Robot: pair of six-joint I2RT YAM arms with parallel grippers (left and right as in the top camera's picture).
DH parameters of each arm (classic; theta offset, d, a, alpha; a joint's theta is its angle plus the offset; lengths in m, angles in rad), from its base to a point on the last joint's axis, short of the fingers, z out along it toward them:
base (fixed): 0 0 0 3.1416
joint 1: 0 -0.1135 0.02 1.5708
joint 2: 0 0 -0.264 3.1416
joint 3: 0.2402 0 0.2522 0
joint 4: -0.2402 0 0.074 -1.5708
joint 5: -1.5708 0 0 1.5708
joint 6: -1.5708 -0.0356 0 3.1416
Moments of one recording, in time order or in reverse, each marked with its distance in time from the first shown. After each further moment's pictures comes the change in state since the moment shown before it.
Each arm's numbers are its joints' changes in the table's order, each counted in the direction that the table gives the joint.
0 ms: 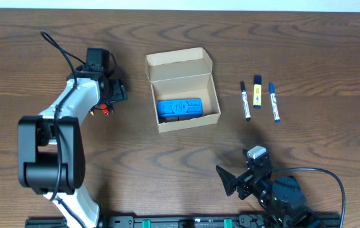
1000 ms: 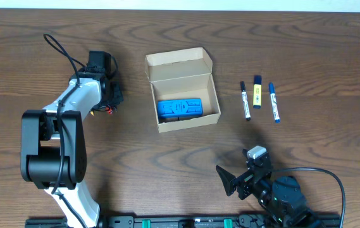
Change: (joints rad) left arm 0.000 0.034 -0.003 0.011 0.014 0.017; right arm 0.000 0.000 0.000 0.000 0.000 0.000
